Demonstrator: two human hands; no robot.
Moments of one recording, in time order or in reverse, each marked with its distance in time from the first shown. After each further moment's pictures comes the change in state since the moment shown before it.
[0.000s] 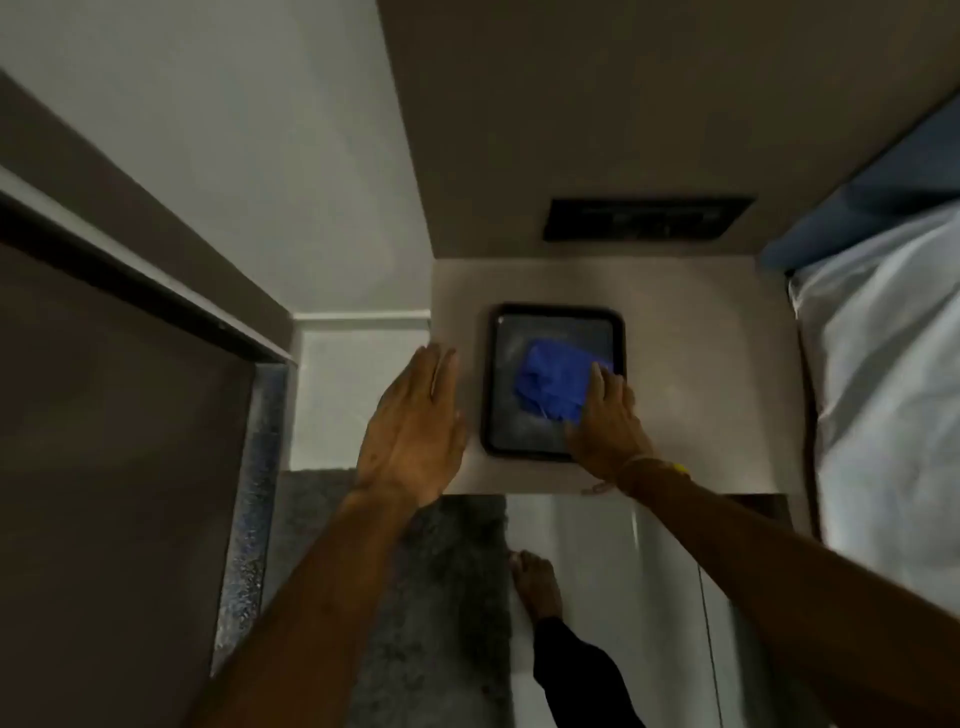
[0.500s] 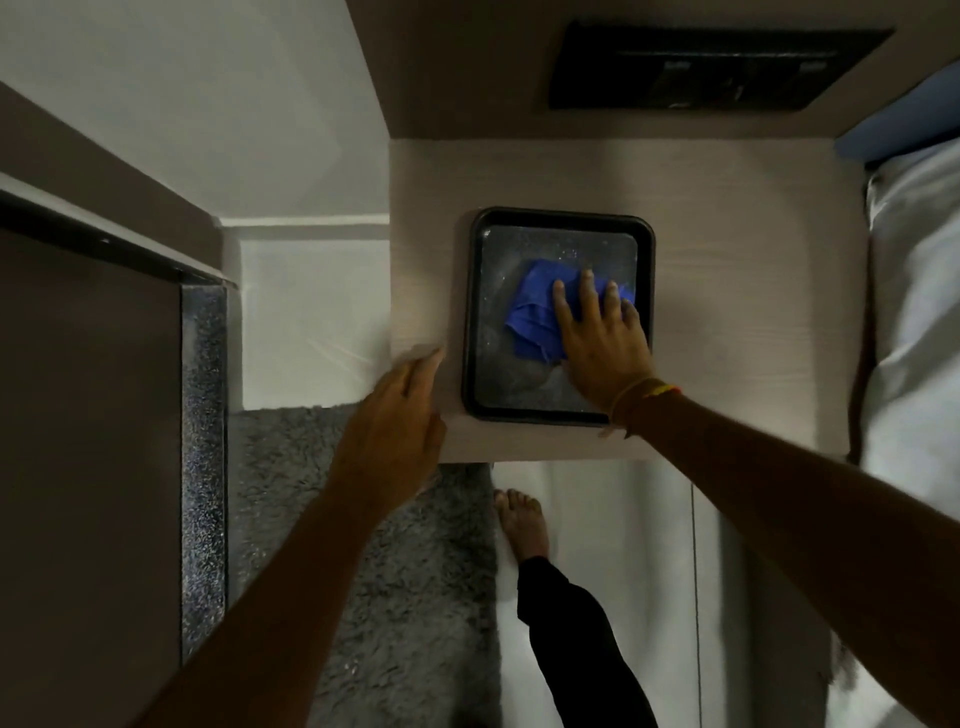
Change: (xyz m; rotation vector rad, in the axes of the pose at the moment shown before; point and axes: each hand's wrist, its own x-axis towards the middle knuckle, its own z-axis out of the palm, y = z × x) left_hand 0.030 -0.032 0.099 -0.264 -0.145 -0.039; right_hand 0.094 0.041 0.049 -0.607 -0.037 -0.200
